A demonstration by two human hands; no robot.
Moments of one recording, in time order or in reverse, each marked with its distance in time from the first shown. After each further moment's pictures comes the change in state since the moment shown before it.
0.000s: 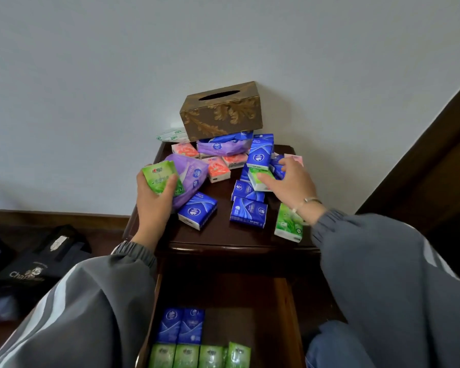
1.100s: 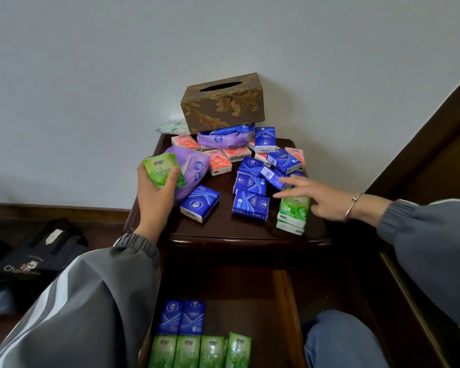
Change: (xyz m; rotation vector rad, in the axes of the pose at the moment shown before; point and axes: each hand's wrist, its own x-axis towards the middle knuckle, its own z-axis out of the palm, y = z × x) left_hand -0.001 -0.002 -0.002 -0.036 -0.007 0.041; right_hand -0.011 0.047 -0.057 -0.269 -0.758 -0.465
